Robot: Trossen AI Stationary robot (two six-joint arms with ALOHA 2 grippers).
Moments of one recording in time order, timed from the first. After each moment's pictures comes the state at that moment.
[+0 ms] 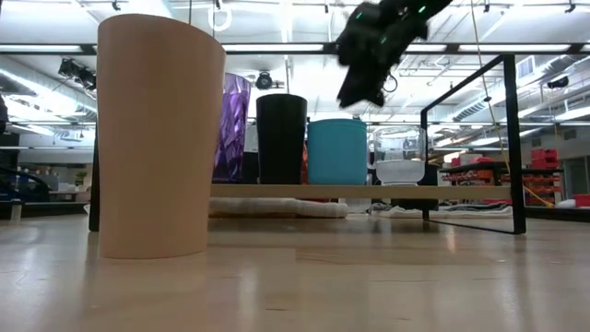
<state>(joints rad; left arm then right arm) 0.14 1.57 2.28 -1.11 -0.55 -0.32 -0.55 1.61 1.45 -0.79 -0.42 0.03</state>
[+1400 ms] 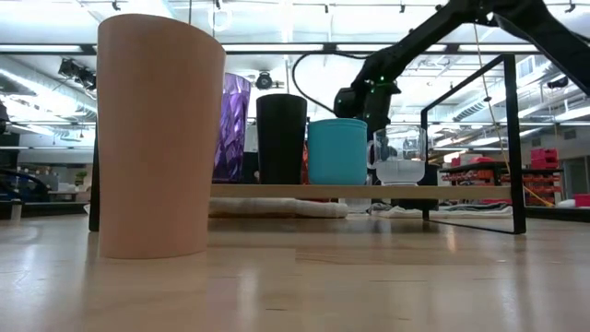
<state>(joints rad) 0.28 1.49 2.28 -1.15 -0.53 -0.17 -0.77 2.05 1.71 -1.07 -0.20 -0.01</state>
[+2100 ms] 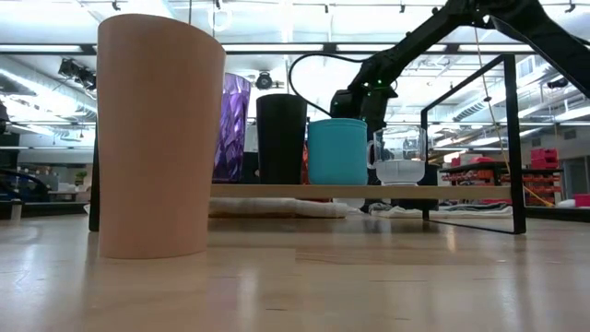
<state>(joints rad) 0.28 1.49 2.28 -1.15 -0.53 -0.17 -0.76 2.06 1.71 -1.02 -0.20 0.00</state>
